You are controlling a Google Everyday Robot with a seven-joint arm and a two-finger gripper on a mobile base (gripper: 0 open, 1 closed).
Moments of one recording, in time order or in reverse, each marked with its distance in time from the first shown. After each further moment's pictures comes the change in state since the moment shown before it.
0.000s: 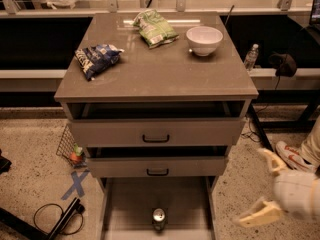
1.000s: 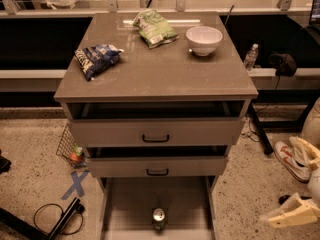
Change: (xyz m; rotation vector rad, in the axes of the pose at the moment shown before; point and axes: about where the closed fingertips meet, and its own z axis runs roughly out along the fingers) arm -0.035 -0.011 -0.069 0.087 0.046 -0.049
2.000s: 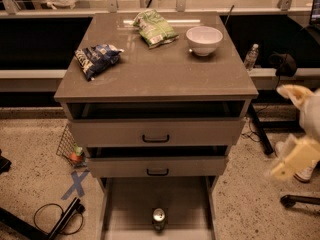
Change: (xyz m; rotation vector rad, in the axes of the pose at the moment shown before) arm -0.088 -0.056 -0.010 -0.127 0.292 -0.148
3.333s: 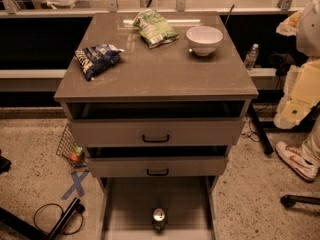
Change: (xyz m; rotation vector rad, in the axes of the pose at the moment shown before) arm -0.079 -0.045 -0.073 -0.001 0.308 -0.118
